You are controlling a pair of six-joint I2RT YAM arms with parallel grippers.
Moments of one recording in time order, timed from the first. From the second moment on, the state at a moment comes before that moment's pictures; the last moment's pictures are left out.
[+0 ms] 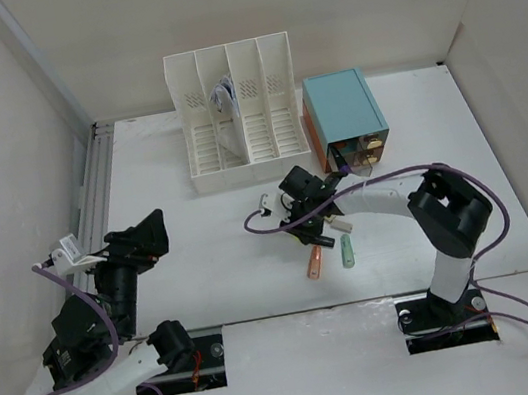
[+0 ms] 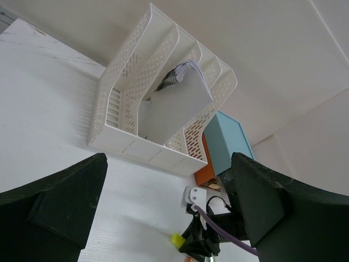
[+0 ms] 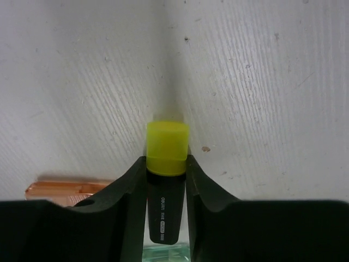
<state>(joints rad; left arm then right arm) -1.08 0.17 0.75 -0.43 -1.02 -0.57 0.79 1.78 1.11 -0.50 -0.19 -0.40</state>
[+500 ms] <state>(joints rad) -1.08 0.17 0.75 -0.43 -1.02 -0.57 0.64 1.56 1.23 -0.48 -0.15 -0.42</state>
